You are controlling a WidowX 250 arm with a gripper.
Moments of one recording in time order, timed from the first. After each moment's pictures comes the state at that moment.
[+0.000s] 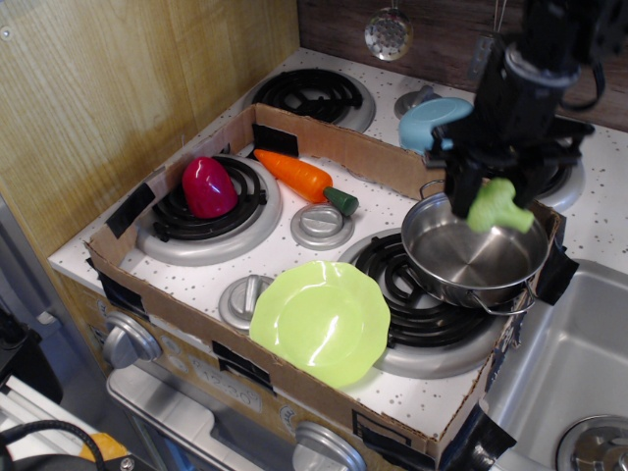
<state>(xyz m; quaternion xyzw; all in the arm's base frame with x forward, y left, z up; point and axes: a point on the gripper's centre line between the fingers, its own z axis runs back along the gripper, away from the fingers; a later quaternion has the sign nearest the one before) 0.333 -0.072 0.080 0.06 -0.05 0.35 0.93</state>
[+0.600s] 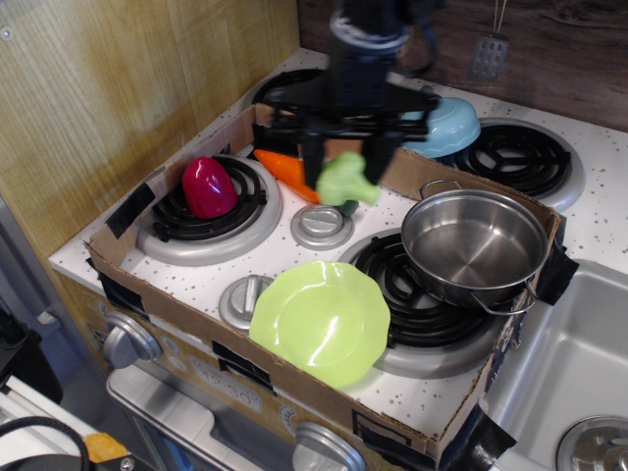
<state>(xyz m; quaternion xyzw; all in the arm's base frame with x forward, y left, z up) 0.284 0.016 0.094 0.08 -0.05 0.31 0.94</state>
